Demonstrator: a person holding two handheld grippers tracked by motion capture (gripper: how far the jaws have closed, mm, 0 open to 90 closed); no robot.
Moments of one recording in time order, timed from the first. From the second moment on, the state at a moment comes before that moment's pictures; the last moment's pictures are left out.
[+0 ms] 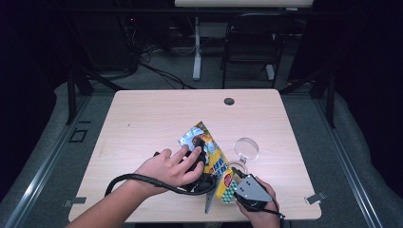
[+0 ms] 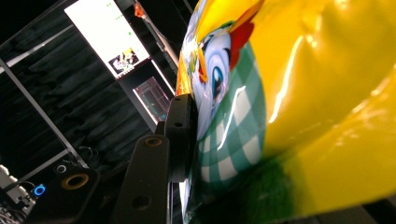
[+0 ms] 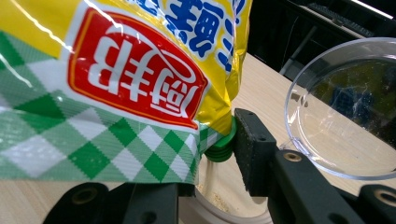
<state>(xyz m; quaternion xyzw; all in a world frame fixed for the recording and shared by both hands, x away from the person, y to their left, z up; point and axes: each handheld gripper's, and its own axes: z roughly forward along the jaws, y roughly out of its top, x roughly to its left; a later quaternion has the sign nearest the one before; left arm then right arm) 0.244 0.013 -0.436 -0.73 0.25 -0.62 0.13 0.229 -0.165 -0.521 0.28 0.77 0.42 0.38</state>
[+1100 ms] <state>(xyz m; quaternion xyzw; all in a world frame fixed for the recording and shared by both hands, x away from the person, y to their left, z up) 0.246 0.007 -0.436 -0.73 0.27 -0.62 0.14 0.232 -0.167 -0.524 0.29 0.77 0.42 0.37</state>
